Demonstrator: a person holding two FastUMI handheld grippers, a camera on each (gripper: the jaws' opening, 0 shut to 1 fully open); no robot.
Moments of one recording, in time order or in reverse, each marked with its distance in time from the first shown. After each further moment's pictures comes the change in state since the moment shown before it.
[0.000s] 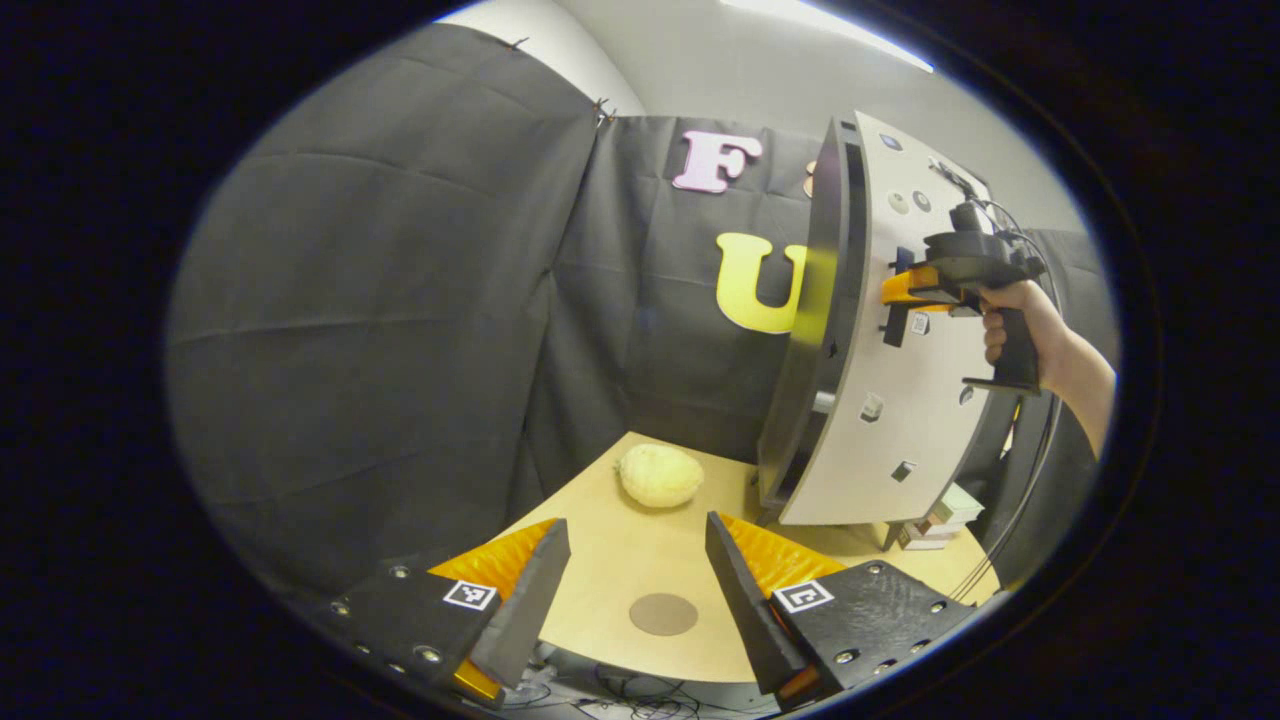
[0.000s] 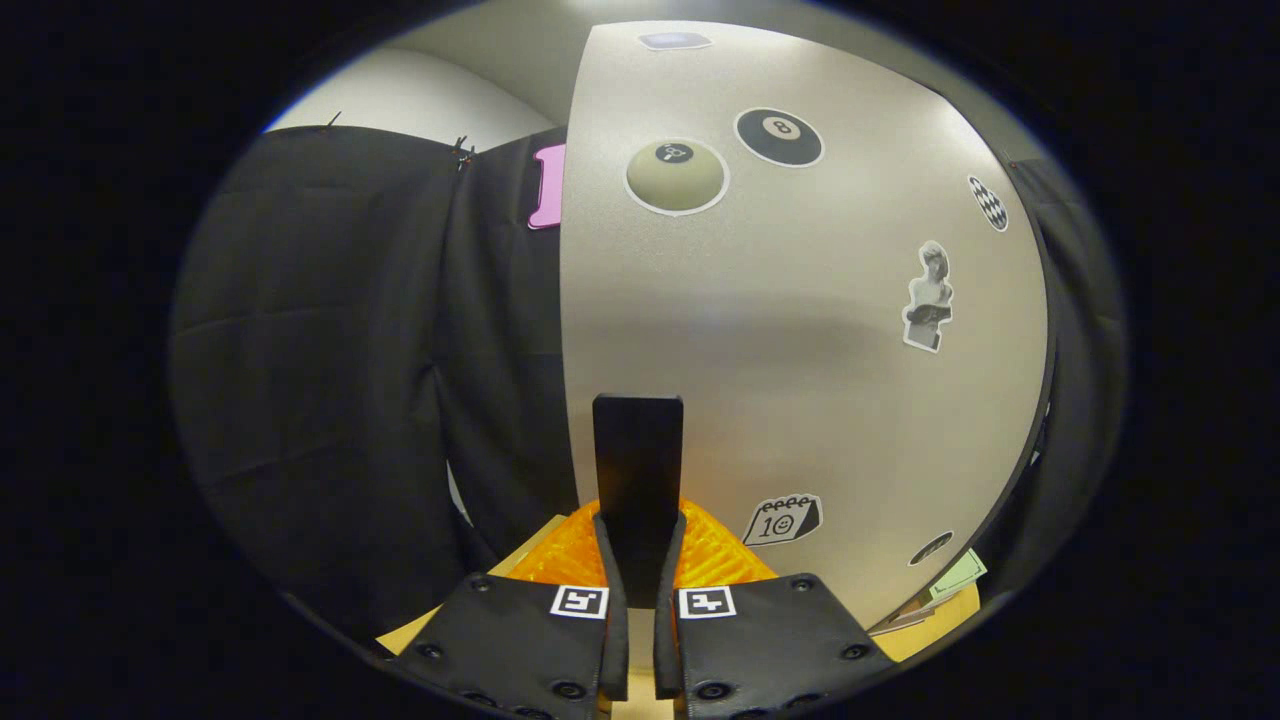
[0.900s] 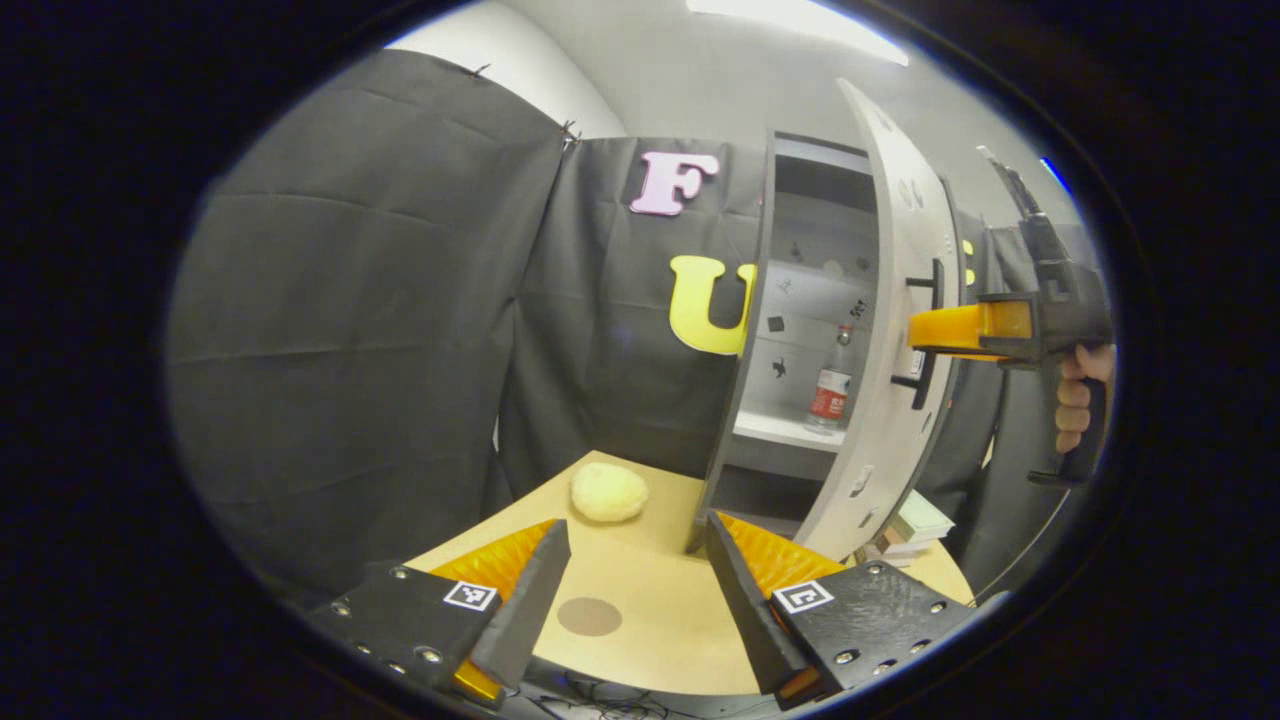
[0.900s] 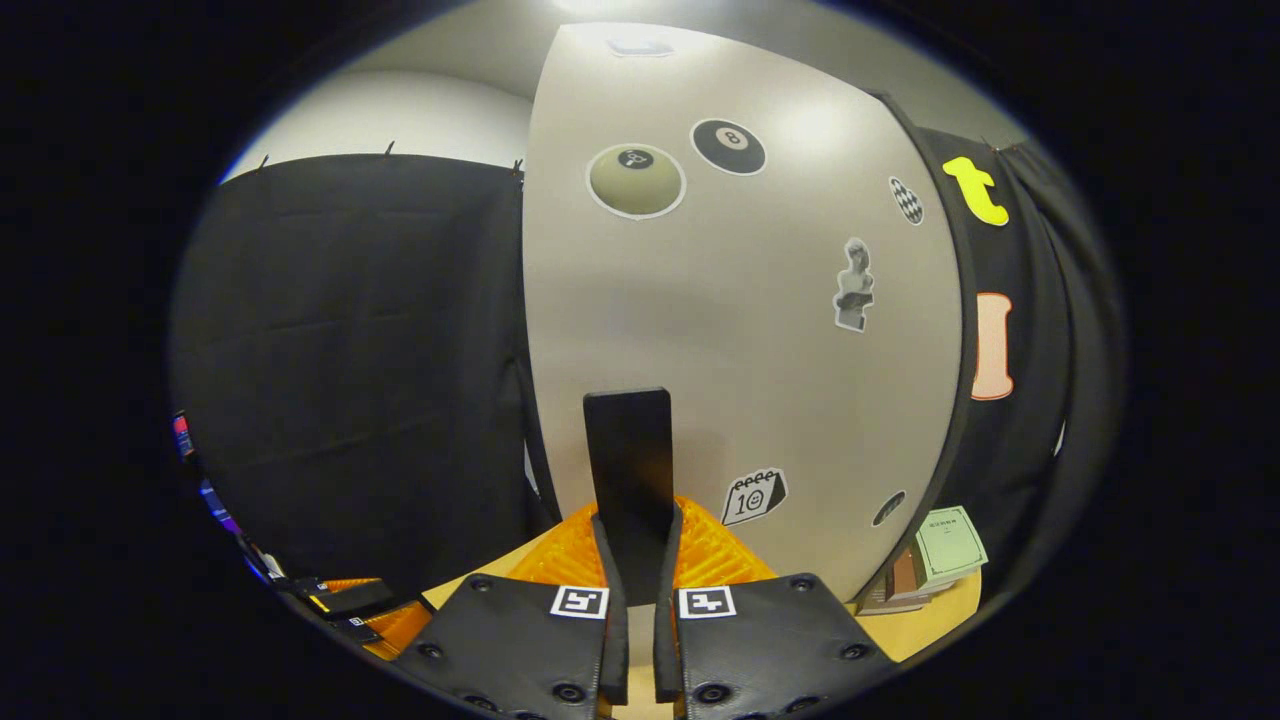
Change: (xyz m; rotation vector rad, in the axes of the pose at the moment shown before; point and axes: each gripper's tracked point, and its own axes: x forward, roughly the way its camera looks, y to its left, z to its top) left arm -0.032 -0.114 0.026 0.022 -0.037 -0.024; right arm -0.066 -0.031 -0.016 0.017 0.004 0.190
